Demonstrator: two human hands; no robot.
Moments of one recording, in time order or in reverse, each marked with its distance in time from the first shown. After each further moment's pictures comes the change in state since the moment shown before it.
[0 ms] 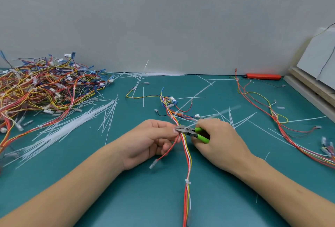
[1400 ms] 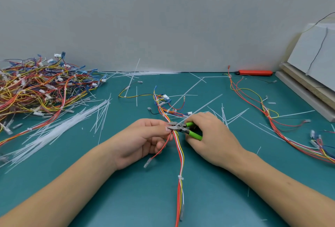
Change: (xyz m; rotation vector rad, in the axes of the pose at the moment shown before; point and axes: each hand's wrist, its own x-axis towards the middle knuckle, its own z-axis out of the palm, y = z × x) left_hand 0.002 0.000 0.000 -0.028 0.030 -0.028; right_hand 0.001 0.002 -0.001 0.014 -0.024 -0.010
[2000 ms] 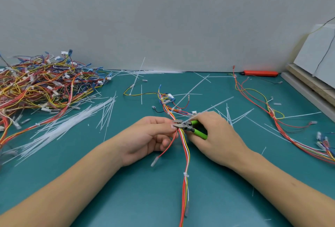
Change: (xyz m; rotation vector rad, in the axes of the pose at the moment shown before) left_hand -0.001 -0.001 -0.001 -0.014 -0.016 0.013; right_hand -0.002 -0.001 0.000 0.057 0.034 -0.040
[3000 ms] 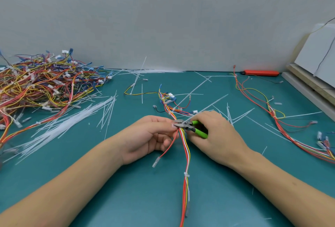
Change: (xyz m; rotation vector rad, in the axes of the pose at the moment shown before) left_hand 0.000 0.002 0.000 0.047 -0.028 -0.008; right_hand 0.000 -0.001 0.001 -0.019 0.014 0.002
